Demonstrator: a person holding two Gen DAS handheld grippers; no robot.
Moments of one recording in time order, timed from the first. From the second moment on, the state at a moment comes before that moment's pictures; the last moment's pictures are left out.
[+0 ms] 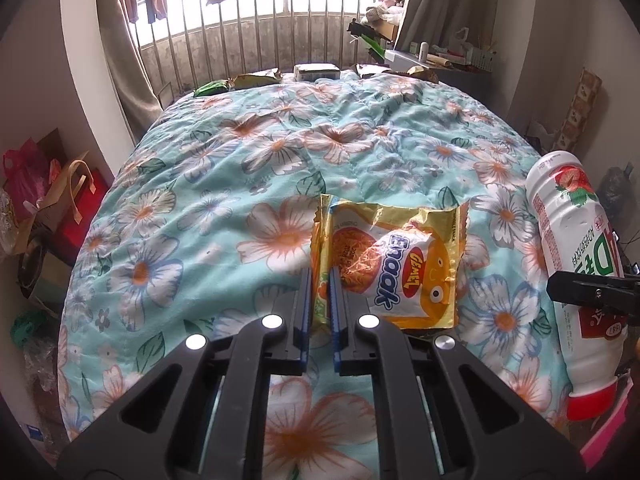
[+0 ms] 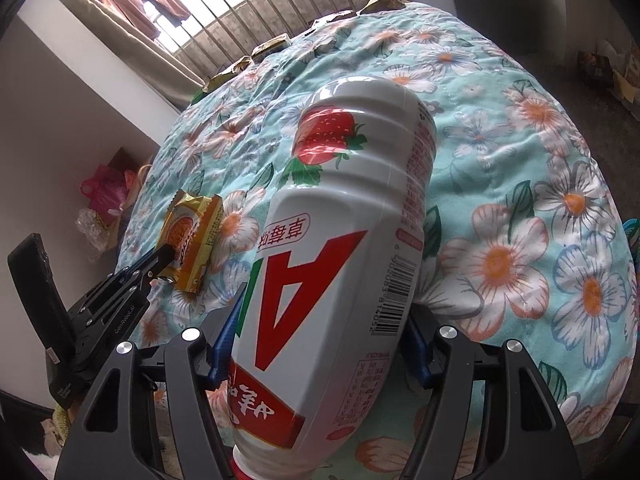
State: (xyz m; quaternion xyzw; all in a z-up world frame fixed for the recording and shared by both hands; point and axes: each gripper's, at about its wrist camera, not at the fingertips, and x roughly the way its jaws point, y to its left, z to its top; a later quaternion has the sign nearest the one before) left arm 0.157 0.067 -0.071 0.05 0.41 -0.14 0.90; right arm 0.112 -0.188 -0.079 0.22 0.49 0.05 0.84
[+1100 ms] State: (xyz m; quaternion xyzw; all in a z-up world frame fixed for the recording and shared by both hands) left arm 0.102 -0.145 0.047 0.08 0.33 -0.42 0.84; right arm -0.080 -0.385 -0.050 0.45 0.27 -0.04 0.85
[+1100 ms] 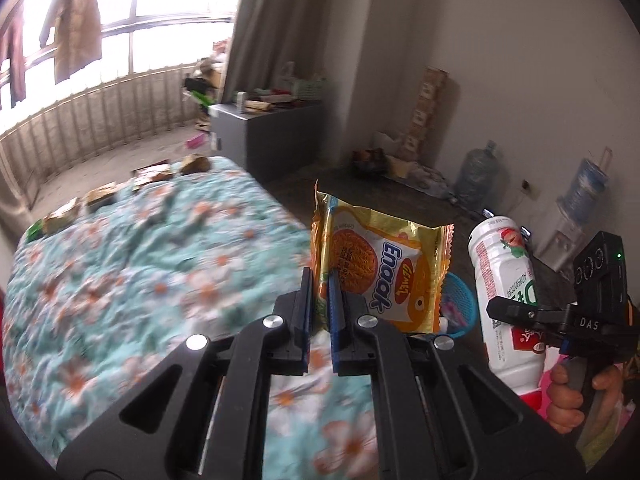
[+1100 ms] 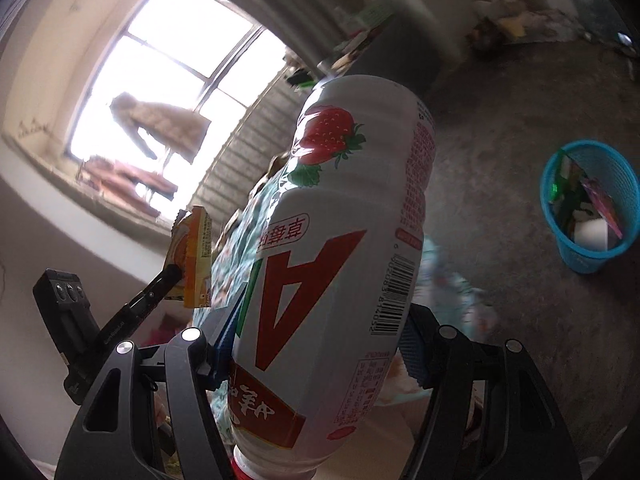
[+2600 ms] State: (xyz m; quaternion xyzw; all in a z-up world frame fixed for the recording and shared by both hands) left arm 0.091 -0.454 -0.038 0.20 0.44 -0.53 0.70; right arm -0.197 -0.597 -0.275 0.66 0.21 -0.32 0.65
